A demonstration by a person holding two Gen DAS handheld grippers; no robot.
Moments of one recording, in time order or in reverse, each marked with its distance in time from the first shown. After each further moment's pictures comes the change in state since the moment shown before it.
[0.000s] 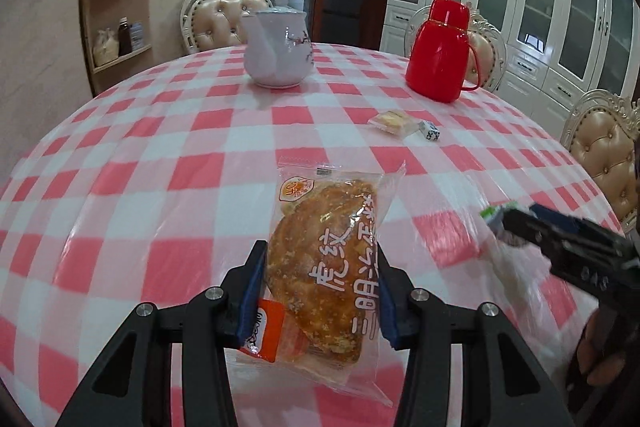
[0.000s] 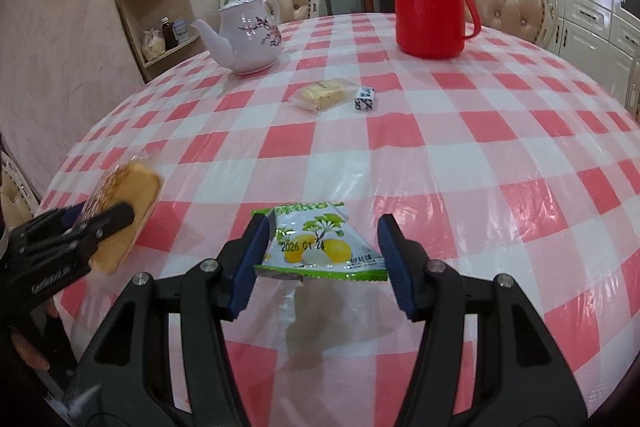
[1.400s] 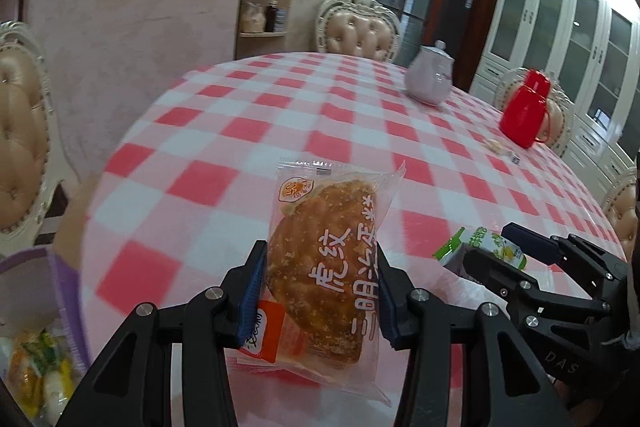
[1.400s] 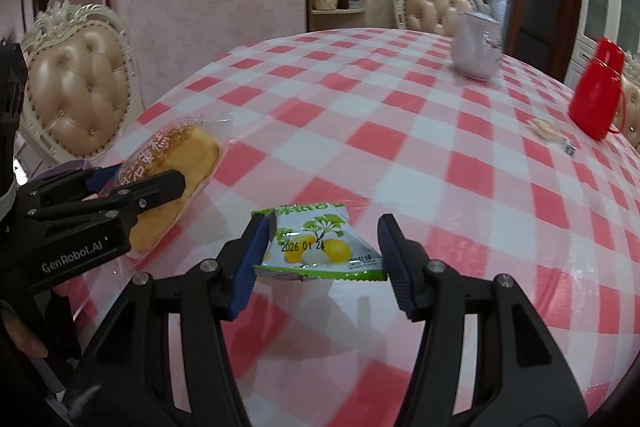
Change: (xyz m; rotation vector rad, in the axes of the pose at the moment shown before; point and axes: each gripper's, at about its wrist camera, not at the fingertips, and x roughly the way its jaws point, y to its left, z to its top) left arm -0.164 0.150 -0.130 -0.298 -0.085 0.219; right arm -0.063 0.249 -0.100 -0.435 0.012 0.283
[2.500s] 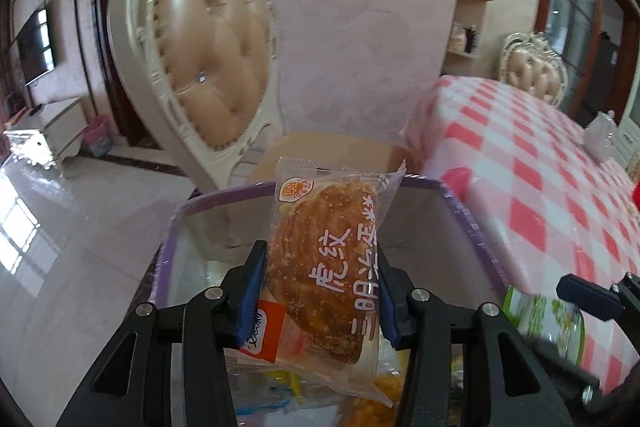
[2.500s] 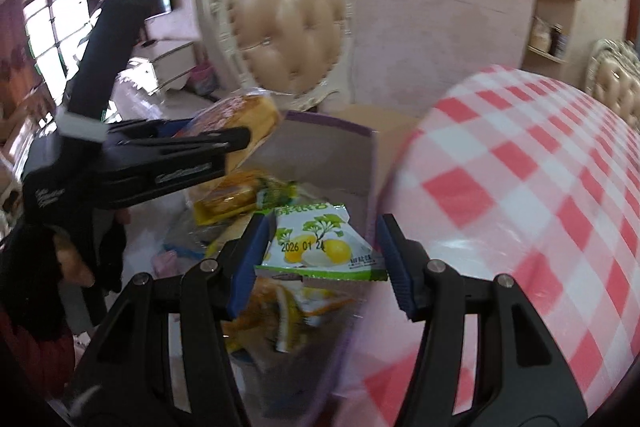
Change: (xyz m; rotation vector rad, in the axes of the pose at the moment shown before) left arm -0.121 0.230 -0.077 -0.296 -0.002 0.501; right arm -0.011 0.270 -0.023 -0.418 0.023 0.506
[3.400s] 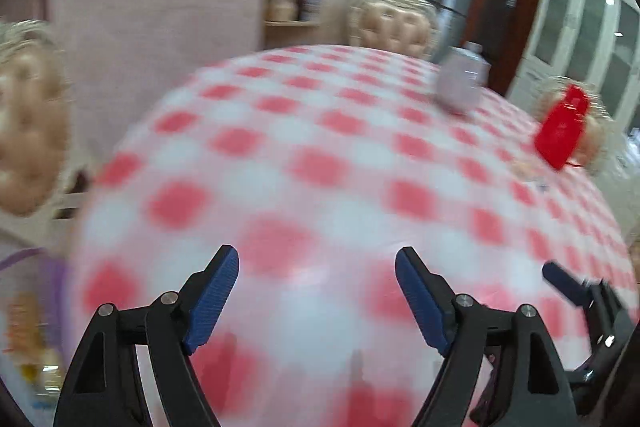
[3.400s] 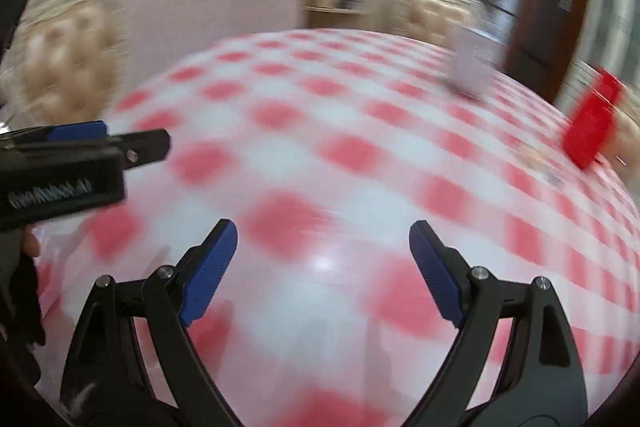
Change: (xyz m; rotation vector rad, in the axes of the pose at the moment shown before) left arm -0.007 -0.383 0.023 0.241 0.081 -0.406; right arm -0.143 -0.283 -0.102 0.396 0.039 -0.640
